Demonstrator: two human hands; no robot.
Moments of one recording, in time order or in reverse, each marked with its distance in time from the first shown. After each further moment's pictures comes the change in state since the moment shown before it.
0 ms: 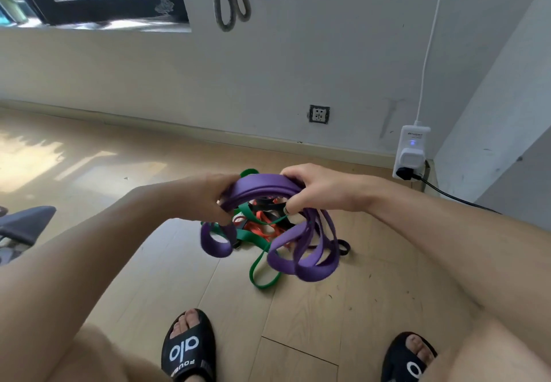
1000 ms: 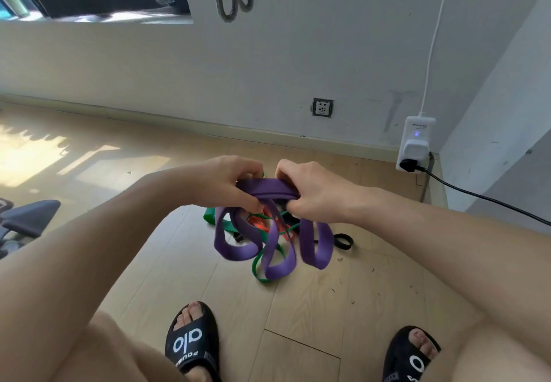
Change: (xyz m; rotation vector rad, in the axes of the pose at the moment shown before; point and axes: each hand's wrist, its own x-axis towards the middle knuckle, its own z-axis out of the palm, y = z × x) left_hand 0.004 0.032 -0.006 -0.103 0.056 0.081; right_hand 0.003 0.003 0.026 -0.407 0.224 -0.088
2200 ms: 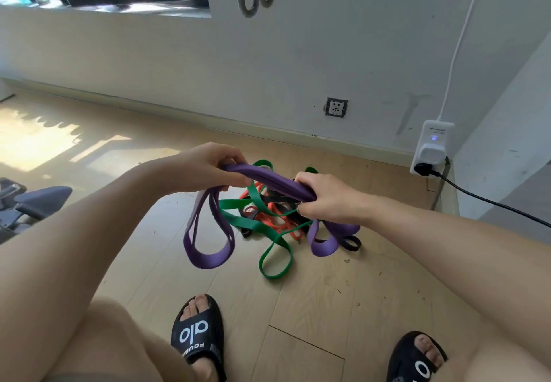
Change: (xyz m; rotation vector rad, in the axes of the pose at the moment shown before) left_hand -0.012 -0.063 -0.012 -0.275 0.100 -0.032; right_hand 0.016 0.024 0.024 0.140 -0.071 0.114
